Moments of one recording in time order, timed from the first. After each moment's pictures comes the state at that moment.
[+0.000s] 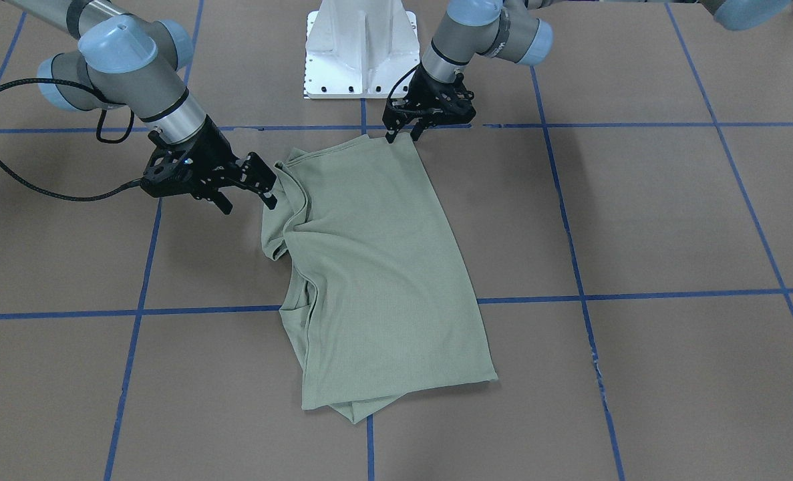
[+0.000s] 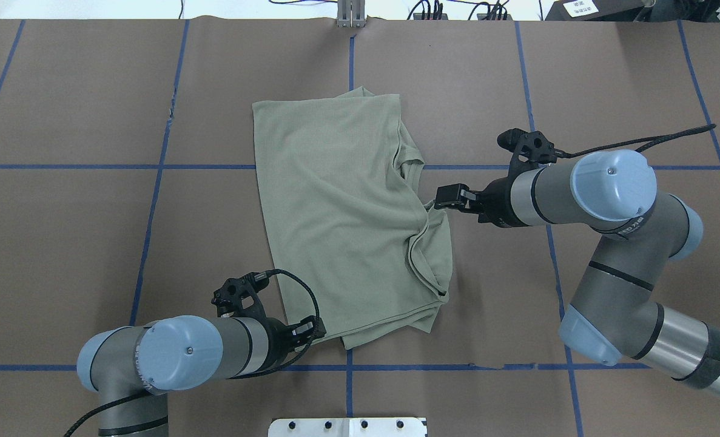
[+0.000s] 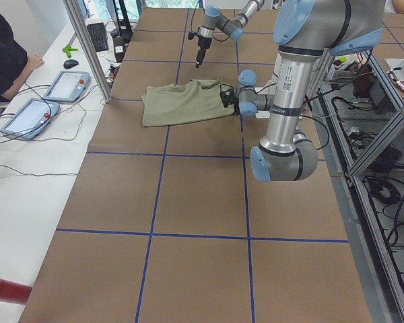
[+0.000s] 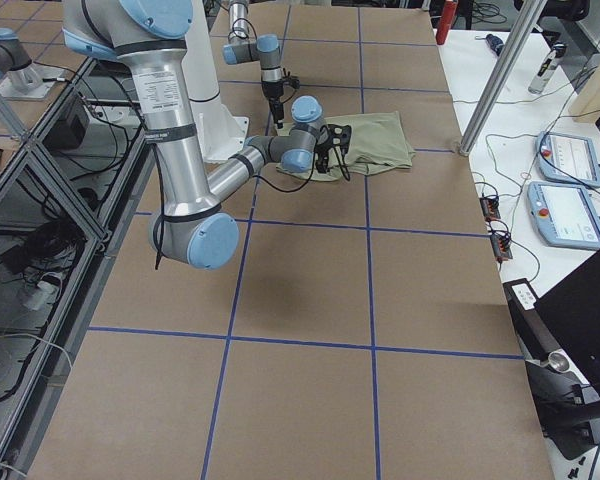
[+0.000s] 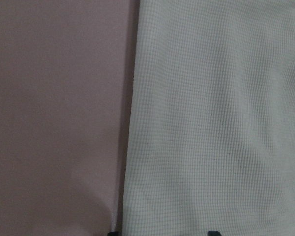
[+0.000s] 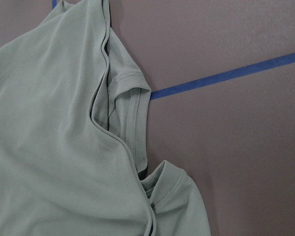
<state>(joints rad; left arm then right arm) -0.19 -1.94 -1.82 -2.11 -1.61 -1.85 0.61 -1.29 1.82 -0.96 1.85 1.46</state>
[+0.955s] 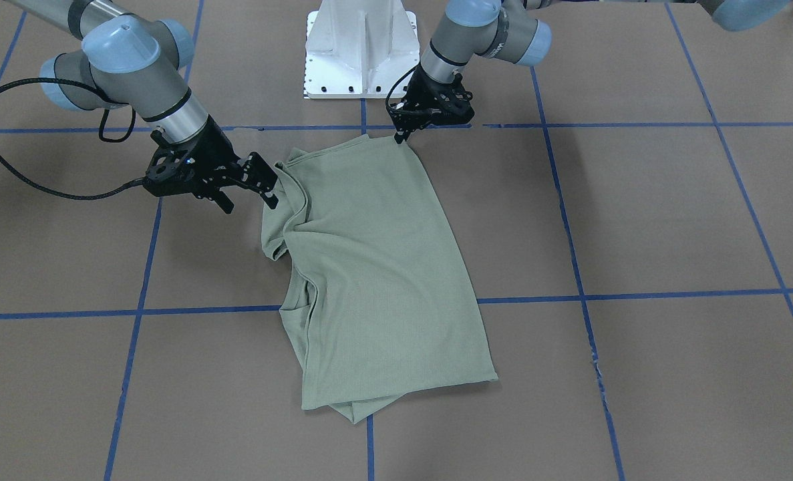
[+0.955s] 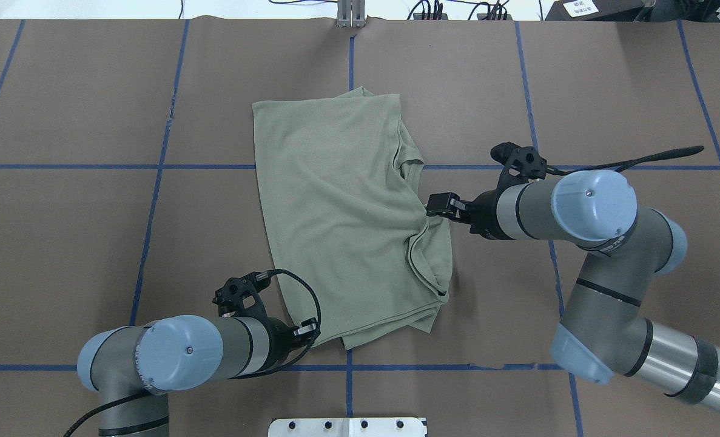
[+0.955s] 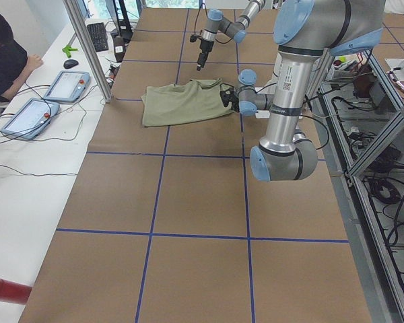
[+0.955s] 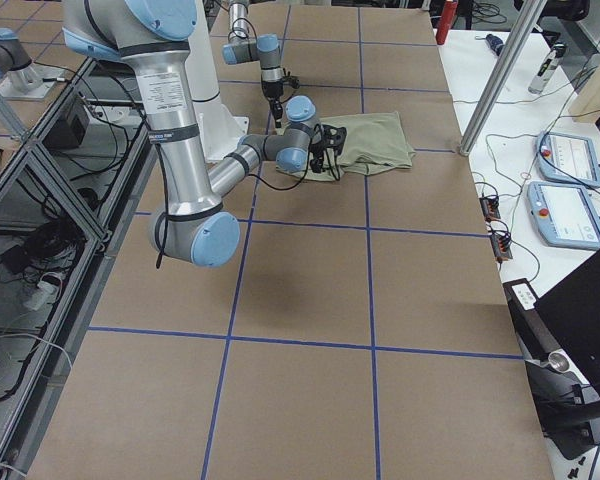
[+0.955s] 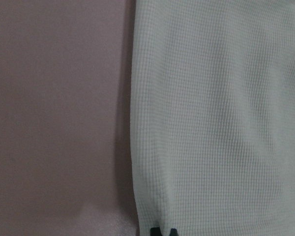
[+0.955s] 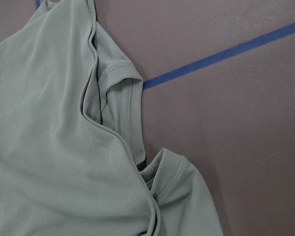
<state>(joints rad) -0.19 -1.94 -1.83 -2.12 -1.61 -1.83 0.53 -1.28 1.83 -1.01 1.74 1.62</state>
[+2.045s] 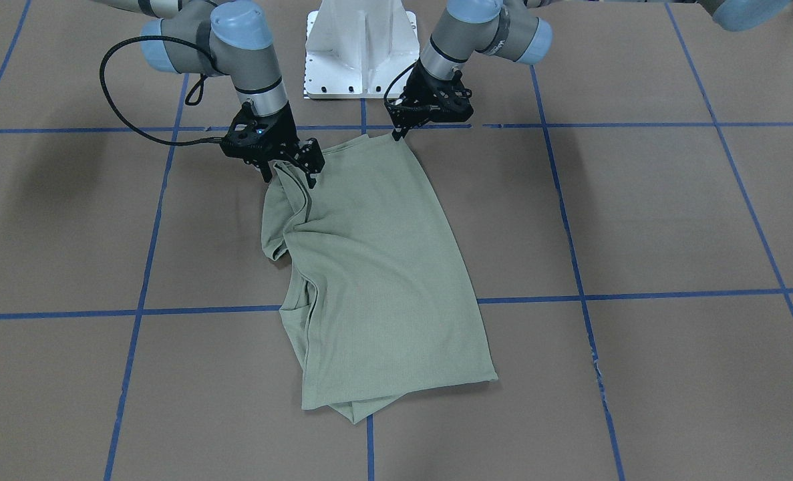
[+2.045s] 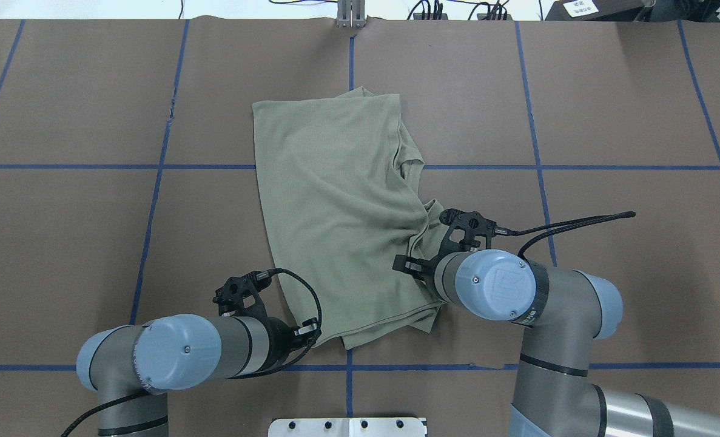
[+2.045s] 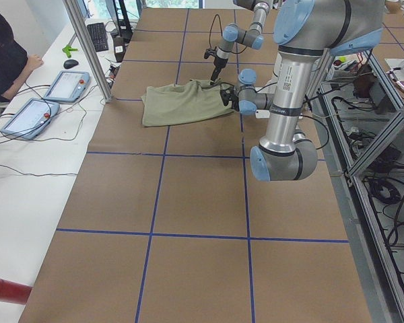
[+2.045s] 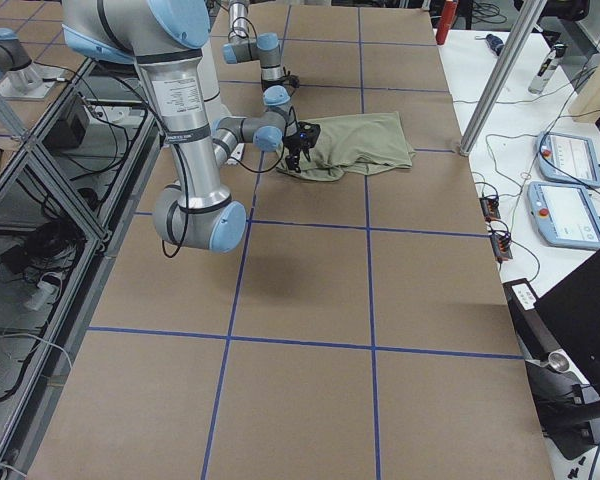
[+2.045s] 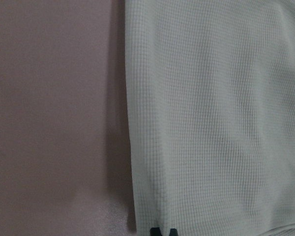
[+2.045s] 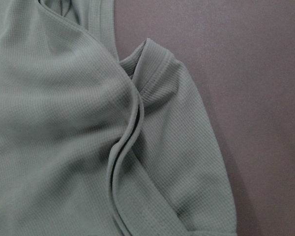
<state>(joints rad) -0.20 -1.94 -1.83 -2.12 -1.62 -1.83 0.33 -1.20 1.85 -1.34 1.55 1.62</state>
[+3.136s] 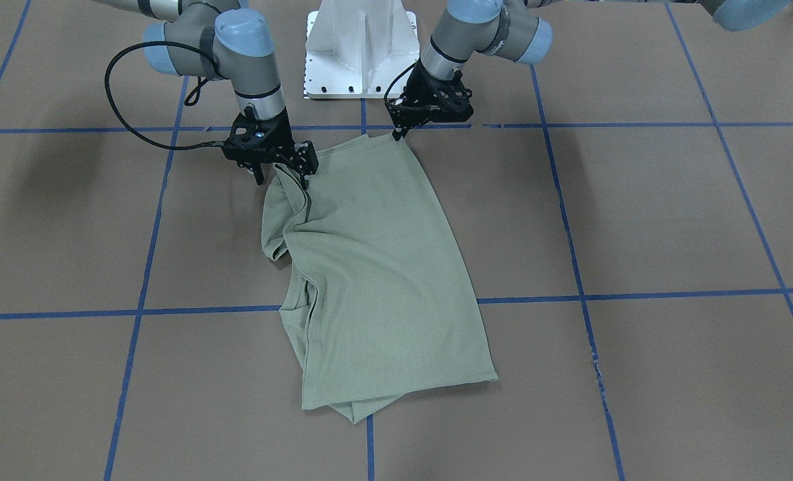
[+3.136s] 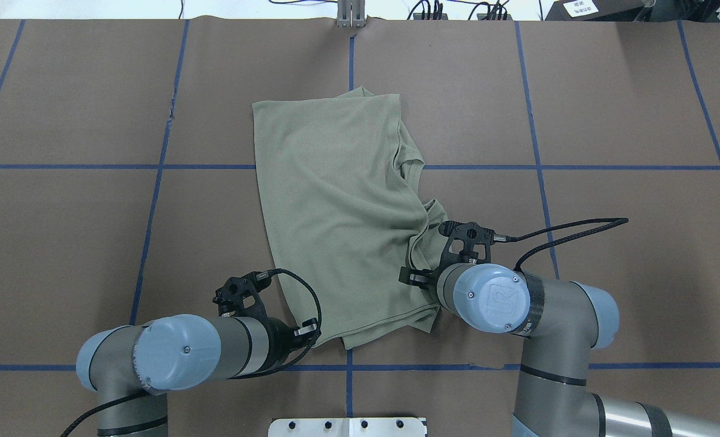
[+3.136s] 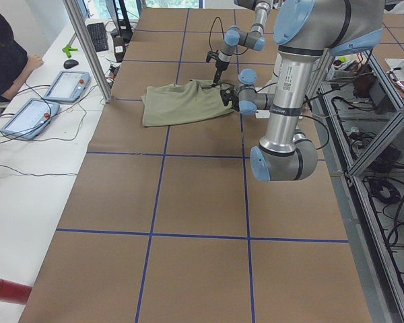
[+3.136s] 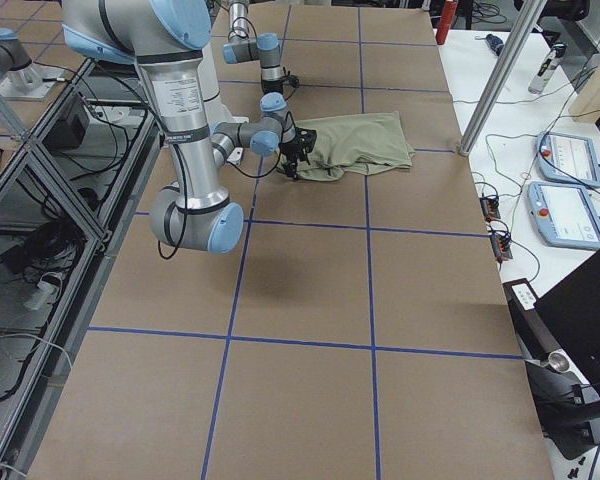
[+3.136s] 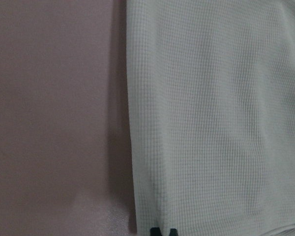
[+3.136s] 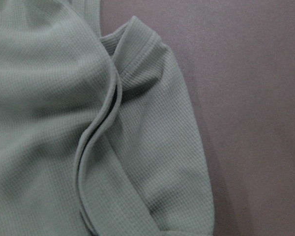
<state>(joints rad) -0.20 -1.94 -1.83 -2.12 -1.62 -1.83 0.30 -1.21 1.83 -1.35 1.50 1.57</state>
